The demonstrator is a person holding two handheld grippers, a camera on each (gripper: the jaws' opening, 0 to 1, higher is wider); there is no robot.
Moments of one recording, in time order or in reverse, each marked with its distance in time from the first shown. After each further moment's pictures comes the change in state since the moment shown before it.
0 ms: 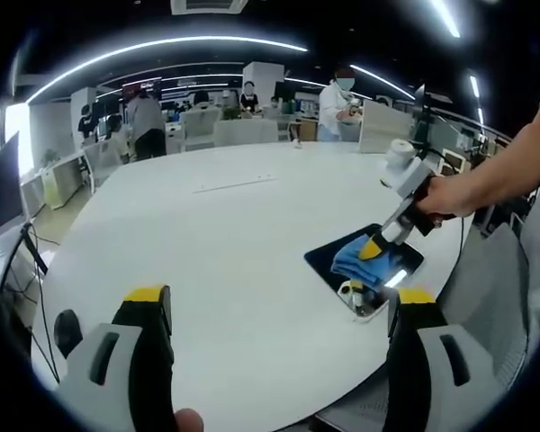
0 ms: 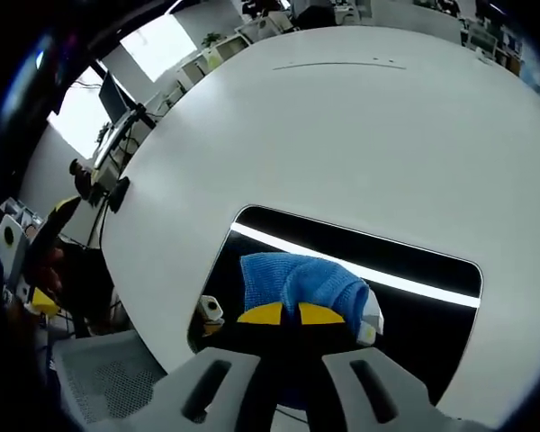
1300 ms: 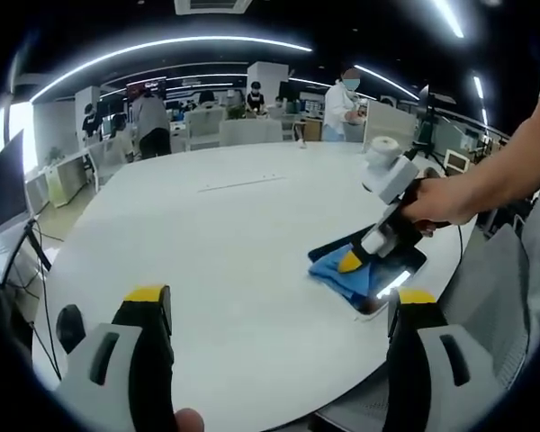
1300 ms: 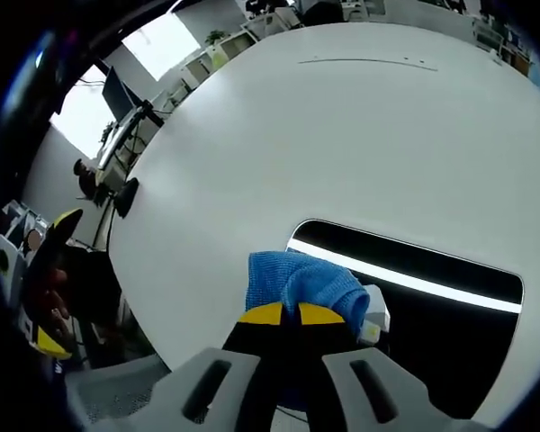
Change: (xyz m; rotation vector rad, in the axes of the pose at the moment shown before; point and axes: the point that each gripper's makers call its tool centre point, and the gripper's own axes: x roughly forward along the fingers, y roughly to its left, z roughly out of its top) left arm -0.003 0.007 -0.006 -0.017 -0.003 0.026; right arm 0.027 0.055 0.016 0.005 0.016 0.031
